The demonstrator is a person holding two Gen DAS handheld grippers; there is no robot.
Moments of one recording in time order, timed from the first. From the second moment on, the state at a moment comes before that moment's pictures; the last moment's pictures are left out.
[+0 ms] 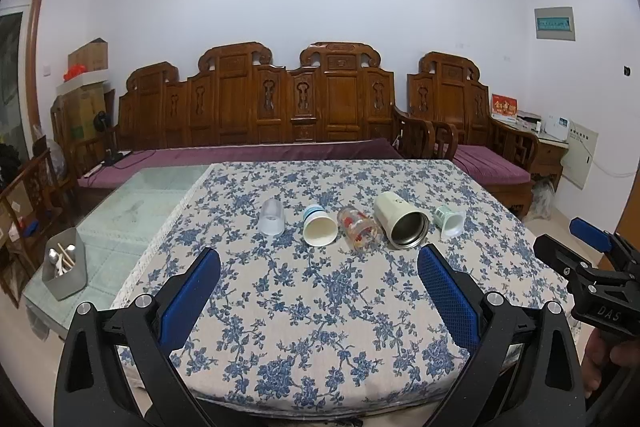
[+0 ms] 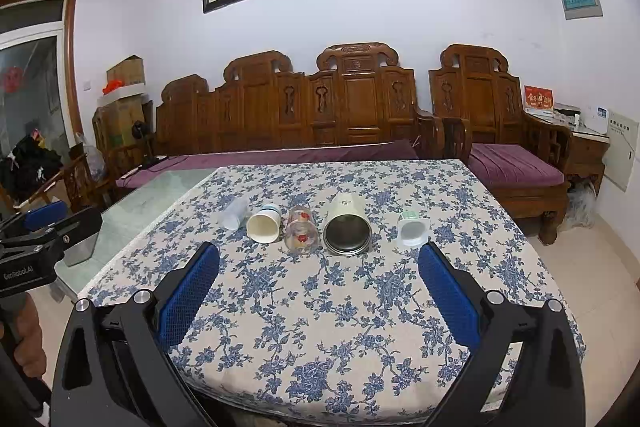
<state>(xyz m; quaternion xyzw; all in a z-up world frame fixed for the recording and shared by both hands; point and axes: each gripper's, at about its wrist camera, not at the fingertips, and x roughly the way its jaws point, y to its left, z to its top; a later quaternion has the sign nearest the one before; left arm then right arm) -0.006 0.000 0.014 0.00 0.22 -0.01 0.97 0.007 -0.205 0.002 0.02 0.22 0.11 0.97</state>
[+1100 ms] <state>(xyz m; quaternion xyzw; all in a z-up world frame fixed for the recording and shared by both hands) -0.009 -0.005 0.023 0.01 0.22 -0.01 0.98 0.002 -0.204 0.008 0.02 0.21 0.11 0.97</state>
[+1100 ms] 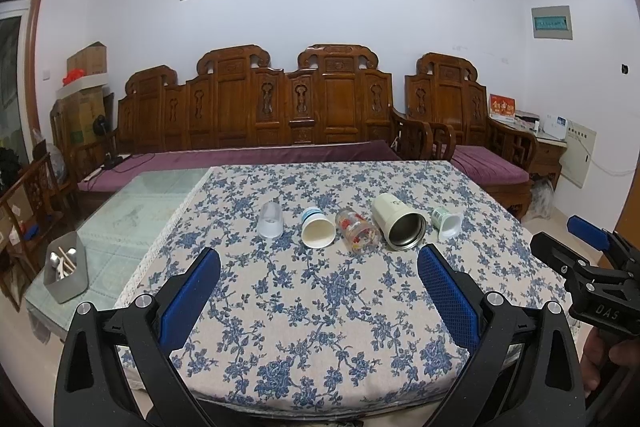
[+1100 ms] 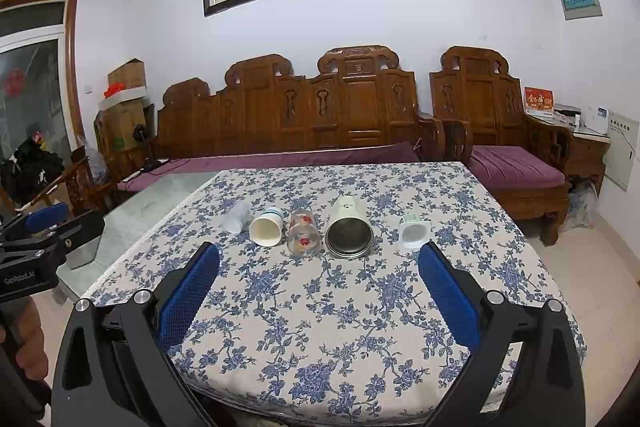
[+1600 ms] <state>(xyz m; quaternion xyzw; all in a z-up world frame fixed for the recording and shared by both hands) -0.010 -0.006 0.022 0.01 0.22 -0.01 0.98 0.001 -0.203 0.011 0.02 0.21 0.11 0.97</state>
